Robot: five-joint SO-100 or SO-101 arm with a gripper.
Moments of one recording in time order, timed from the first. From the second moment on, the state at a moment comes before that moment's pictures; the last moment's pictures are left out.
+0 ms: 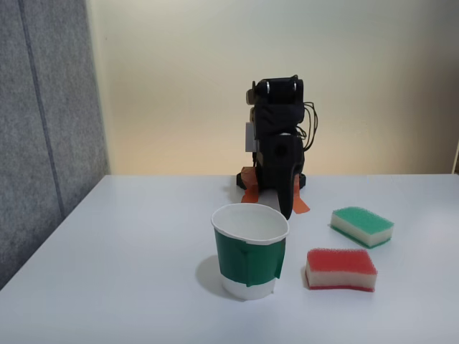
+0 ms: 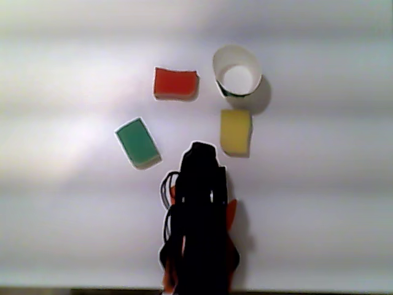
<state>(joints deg) 1.9 192.1 182.5 72.9 1.1</state>
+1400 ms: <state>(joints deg) 0.2 125.4 122.0 75.8 6.1</state>
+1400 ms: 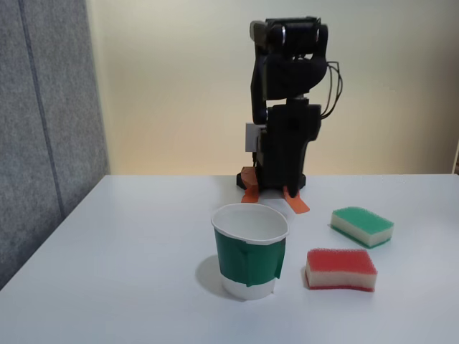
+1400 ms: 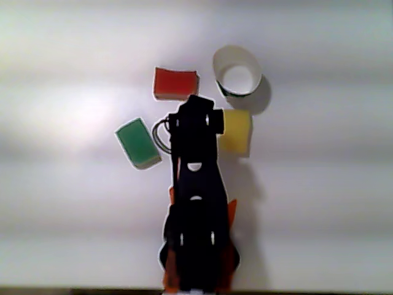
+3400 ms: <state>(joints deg) -7.5 83.5 91.6 63.2 2.9</state>
